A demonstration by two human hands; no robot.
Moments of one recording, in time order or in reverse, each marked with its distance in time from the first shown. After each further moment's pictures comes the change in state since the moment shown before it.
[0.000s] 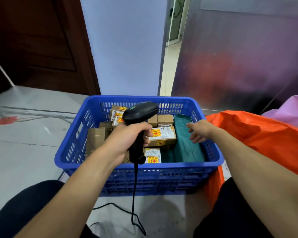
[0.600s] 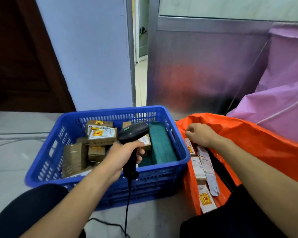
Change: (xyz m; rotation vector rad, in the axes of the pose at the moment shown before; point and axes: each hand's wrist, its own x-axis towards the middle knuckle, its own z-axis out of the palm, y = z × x) left_hand -0.011 -0.029 0.077 0.040 -0.074 0.000; right_hand -0.074 0.068 -0.079 -0.493 0.283 -0.232
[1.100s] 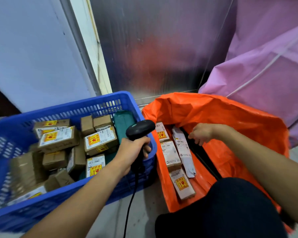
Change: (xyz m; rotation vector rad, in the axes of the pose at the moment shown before) left_hand 0.088 -0.061 0.145 0.113 -0.120 -0.083; right_hand 0.017 0.162 0.022 0.222 -0.487 0.394
